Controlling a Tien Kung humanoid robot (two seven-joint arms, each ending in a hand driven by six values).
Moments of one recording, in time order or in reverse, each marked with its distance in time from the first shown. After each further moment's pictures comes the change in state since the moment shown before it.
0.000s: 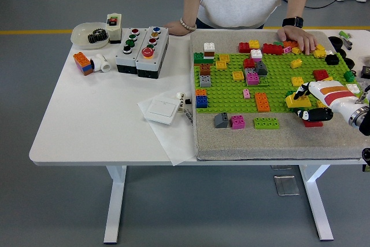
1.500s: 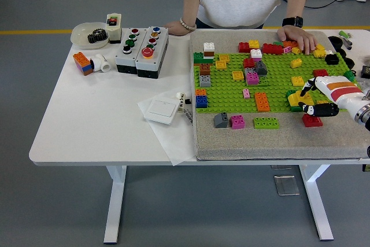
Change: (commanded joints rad) left arm -0.002 -0.001 0.006 0.001 -0.014 0.001 -0.005; right arm -0.002 -0.014 0.031 0.006 0.004 -0.019 -0.002
